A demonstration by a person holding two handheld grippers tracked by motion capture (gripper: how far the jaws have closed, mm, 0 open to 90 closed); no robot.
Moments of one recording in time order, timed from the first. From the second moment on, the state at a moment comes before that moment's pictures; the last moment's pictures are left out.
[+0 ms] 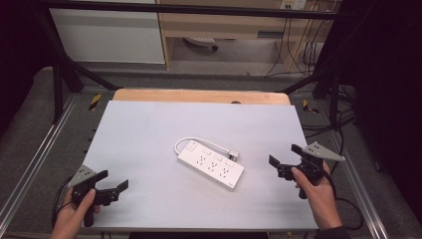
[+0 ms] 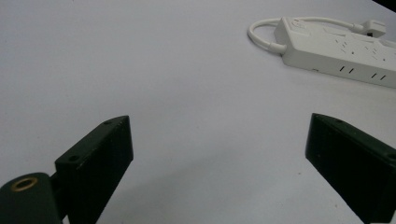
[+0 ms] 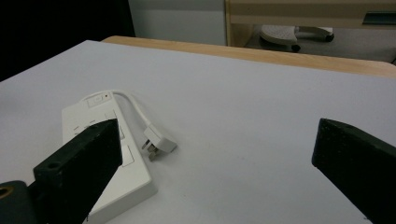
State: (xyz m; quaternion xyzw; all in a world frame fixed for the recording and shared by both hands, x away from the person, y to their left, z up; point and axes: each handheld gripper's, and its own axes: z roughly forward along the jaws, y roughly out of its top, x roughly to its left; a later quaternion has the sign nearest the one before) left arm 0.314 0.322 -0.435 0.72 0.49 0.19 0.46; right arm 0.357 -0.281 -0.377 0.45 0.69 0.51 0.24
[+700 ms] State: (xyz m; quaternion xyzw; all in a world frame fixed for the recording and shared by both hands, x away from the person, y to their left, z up) left arm 0.313 0.322 -0.435 0.72 0.48 0.19 0.46; right arm 0.379 -0.253 -0.370 0.44 0.71 0.51 0.23
